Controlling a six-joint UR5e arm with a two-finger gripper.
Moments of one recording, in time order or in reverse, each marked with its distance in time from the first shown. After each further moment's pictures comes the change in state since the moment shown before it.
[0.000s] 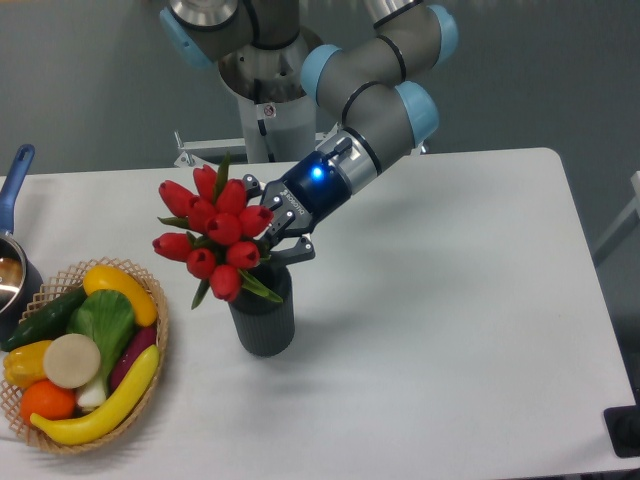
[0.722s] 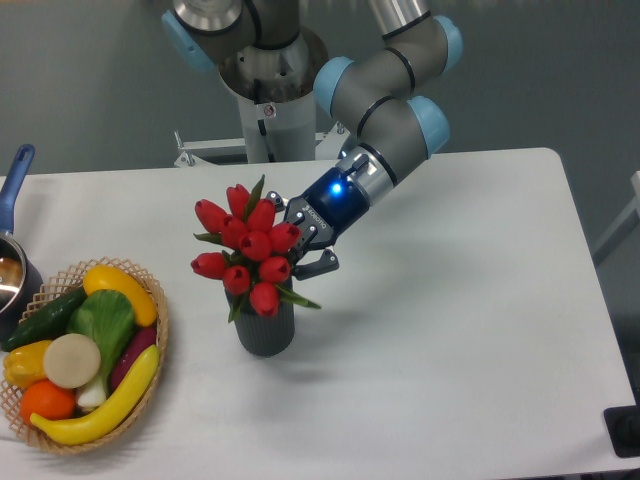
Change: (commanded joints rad) arm 0.015 -0.060 -0.028 0.002 0.040 0.072
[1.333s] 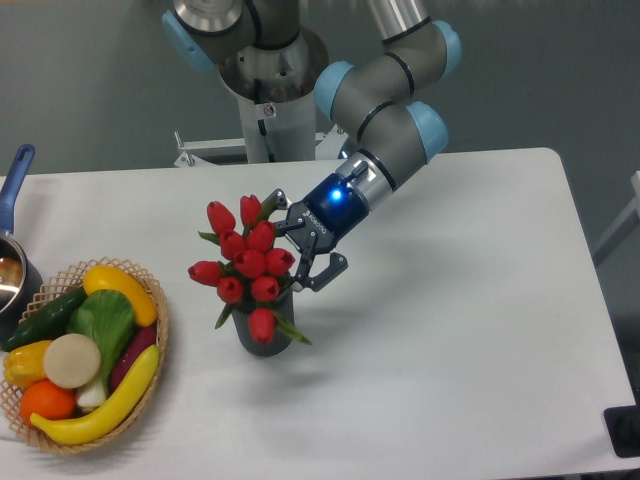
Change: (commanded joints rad) arm 0.000 0.003 -0.008 -0.002 0.032 -0.003
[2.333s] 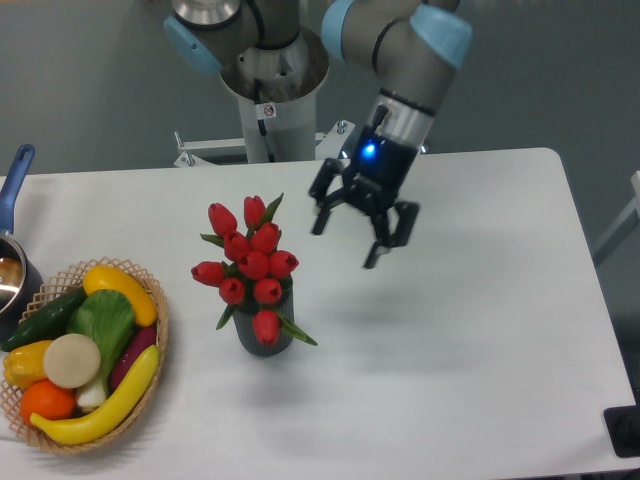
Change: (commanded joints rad) arm 0.095 0.230 0.214 -0.011 0.803 -0.012
